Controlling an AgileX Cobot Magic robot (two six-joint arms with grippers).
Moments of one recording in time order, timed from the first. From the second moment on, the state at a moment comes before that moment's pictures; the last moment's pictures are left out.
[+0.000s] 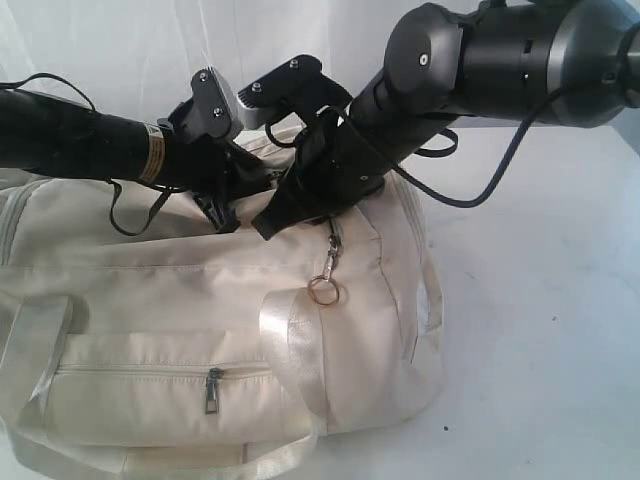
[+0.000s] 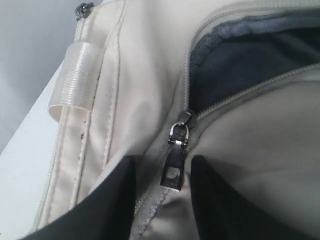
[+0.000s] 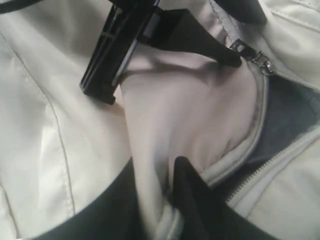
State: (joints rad) left arm -0.31 1.94 -1.30 1.67 -0.53 -0.89; right arm 0.74 1.79 -1.39 0.33 0.64 -0.52
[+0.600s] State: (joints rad) left arm -0.33 1.98 -1.30 1.66 -0.51 -0.84; right arm 0.74 1.79 -1.39 0.33 0.63 -0.52
